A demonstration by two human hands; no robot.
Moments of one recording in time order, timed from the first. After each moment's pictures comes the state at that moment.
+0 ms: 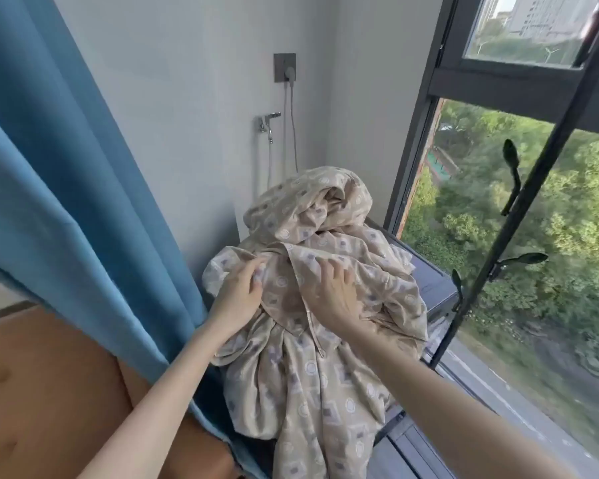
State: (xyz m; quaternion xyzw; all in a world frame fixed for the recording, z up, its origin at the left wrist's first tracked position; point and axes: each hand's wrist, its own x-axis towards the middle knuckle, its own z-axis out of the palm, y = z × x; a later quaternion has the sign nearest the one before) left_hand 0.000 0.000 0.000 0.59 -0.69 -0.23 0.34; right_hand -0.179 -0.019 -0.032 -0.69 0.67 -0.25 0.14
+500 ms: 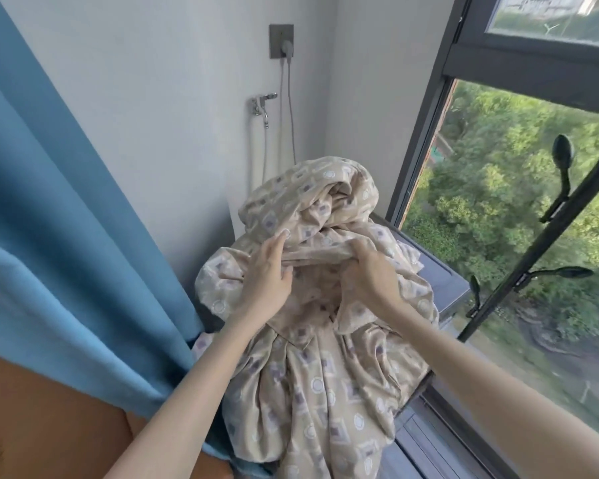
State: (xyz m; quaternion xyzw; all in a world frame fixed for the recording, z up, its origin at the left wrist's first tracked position) left_hand -0.032 -0.067 -0.014 0.58 -0.73 -0.16 0.33; right_hand -0.221 -0.059 0.005 -0.68 0.67 -0.29 0.07
